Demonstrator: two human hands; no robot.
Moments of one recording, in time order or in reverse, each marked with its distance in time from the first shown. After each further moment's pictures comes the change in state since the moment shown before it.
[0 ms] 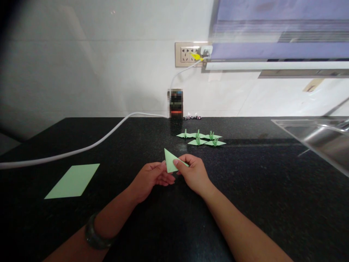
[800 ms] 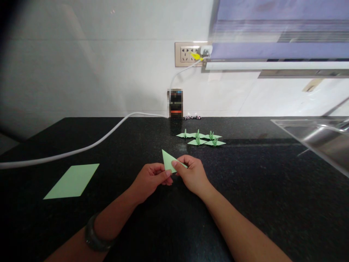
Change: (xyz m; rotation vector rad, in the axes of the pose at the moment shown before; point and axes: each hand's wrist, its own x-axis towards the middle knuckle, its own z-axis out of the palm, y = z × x) left_hand -0.004 0.002 0.004 0.183 0.026 0.152; right_hand -0.002 -0.003 0.002 -0.052 -0.012 0.005
